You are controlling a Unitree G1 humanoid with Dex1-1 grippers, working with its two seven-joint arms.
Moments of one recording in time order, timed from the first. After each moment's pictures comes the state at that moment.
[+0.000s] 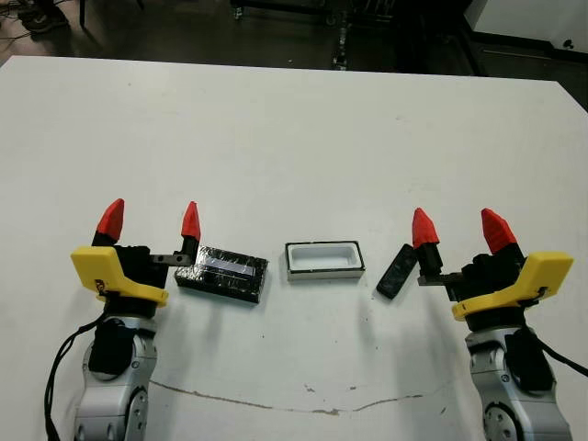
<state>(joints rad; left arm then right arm) 0.14 0.11 0.07 -0.30 -0.17 -0.08 -0.09 0.18 -0.14 -0.10 -0.47 0.29 0.13 0.14</state>
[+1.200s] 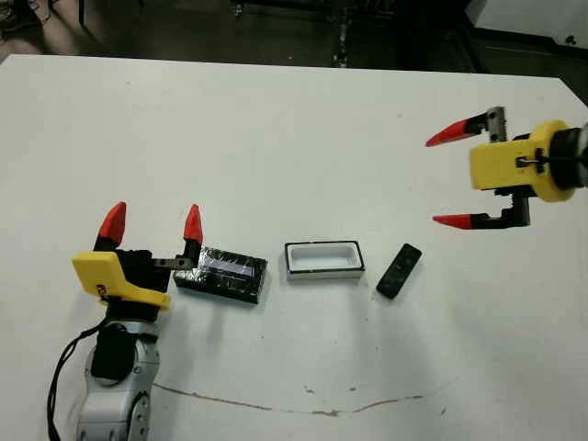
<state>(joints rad) 0.16 0.10 0.07 -0.31 -0.17 -0.09 -0.08 -0.76 -1.07 0.36 -0.12 -0.16 0.15 1.36</state>
